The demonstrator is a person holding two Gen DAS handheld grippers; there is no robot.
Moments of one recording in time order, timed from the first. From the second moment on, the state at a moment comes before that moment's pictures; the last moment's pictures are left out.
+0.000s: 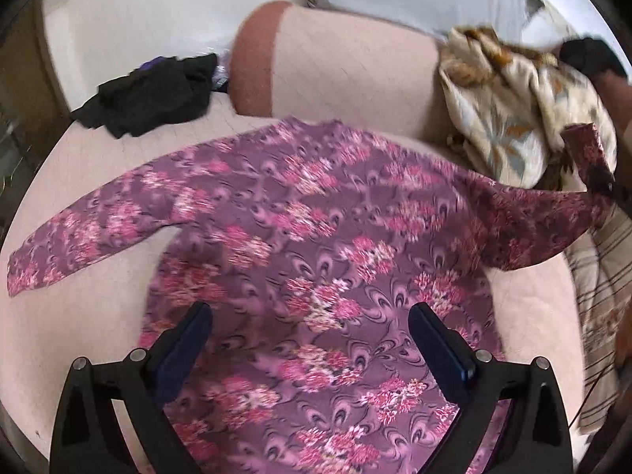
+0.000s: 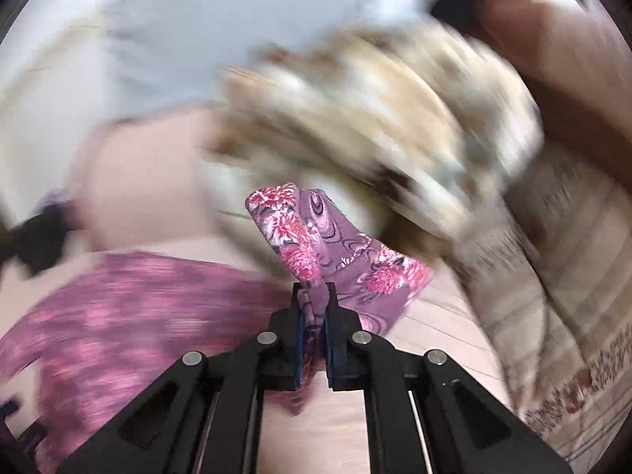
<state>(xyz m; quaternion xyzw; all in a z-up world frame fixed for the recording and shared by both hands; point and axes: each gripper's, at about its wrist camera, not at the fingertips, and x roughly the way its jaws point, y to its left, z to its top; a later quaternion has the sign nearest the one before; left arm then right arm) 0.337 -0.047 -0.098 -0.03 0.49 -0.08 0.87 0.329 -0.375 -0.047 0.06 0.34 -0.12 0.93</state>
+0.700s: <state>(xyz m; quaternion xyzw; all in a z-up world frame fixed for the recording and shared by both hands) 0.349 0.059 -0.187 -0.26 0.60 -0.11 0.75 0.270 -0.115 -0.186 0.02 0.50 0.29 0.81</state>
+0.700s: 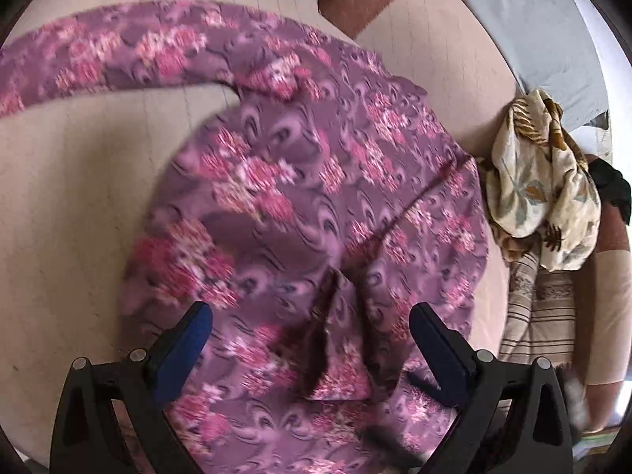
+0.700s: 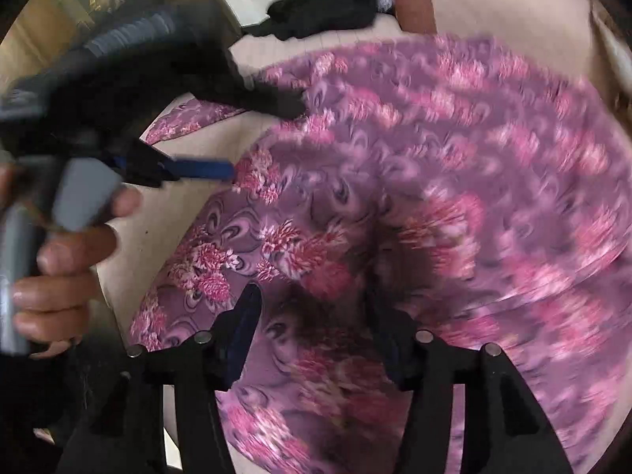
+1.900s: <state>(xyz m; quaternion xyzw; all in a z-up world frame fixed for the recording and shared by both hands) 0.238 0.014 -0.143 -0.15 0.47 0.10 0.86 0.350 -0.315 -0.195 0.22 0.50 0.04 0.84</state>
